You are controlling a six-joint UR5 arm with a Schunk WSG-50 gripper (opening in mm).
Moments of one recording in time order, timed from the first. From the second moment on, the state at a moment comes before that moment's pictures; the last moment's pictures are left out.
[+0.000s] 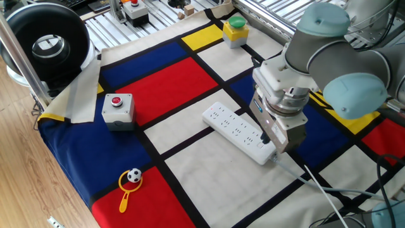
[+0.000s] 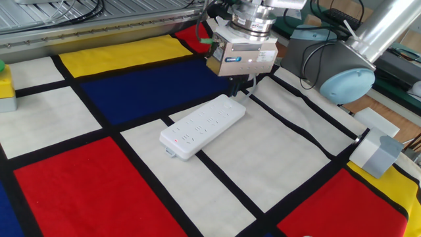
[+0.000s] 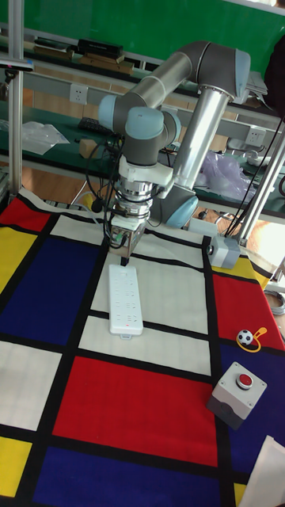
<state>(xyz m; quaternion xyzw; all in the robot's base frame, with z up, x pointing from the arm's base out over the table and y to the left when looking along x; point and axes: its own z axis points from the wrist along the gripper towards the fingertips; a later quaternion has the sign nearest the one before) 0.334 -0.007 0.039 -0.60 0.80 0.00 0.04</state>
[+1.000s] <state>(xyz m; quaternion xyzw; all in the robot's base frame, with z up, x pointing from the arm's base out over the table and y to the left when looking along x) 0.331 0.001 0.026 -0.63 0.78 0.04 0.02</state>
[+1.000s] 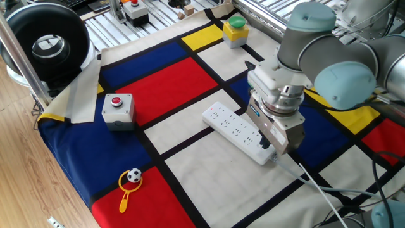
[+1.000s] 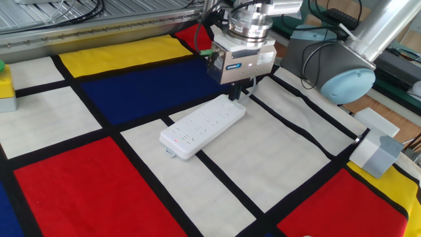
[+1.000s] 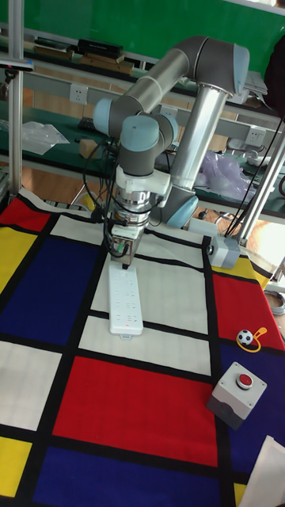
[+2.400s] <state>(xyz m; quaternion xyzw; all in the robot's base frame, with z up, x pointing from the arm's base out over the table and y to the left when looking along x) 0.335 -0.005 0.027 -0.63 0.77 0.07 0.01</state>
